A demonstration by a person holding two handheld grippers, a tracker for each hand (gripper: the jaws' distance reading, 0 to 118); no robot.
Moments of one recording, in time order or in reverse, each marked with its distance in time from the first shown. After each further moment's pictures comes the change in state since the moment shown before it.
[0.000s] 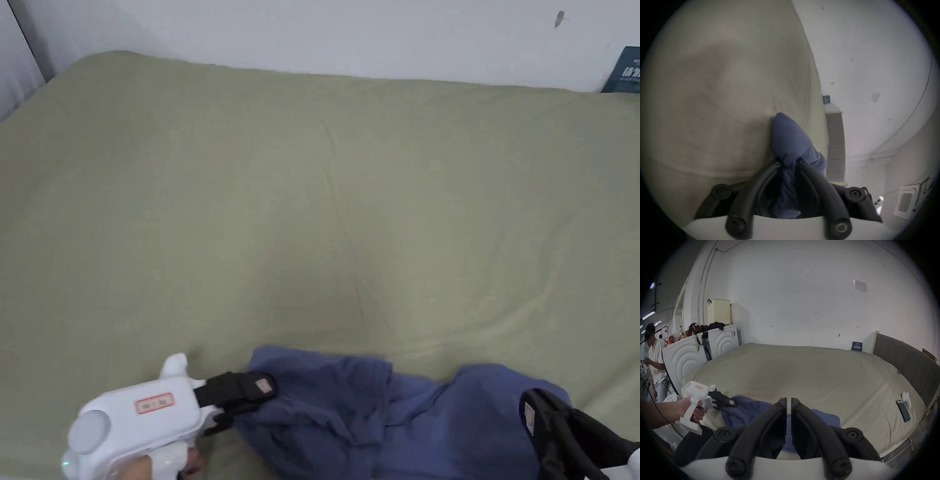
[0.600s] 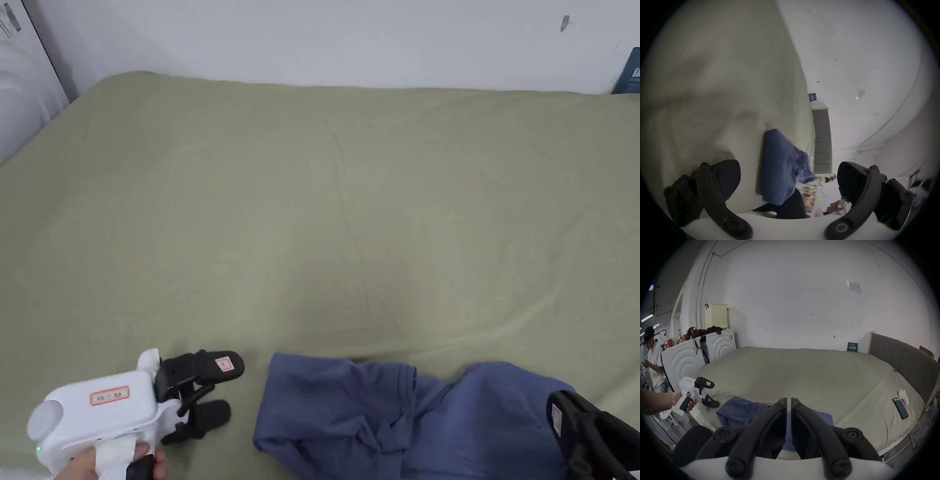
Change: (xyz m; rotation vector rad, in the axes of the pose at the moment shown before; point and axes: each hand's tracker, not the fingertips) left arm -0.063 0.044 0.009 -0.189 -0.214 0.088; right arm 0.013 -0.006 0.010 0.023 -0.025 -0.014
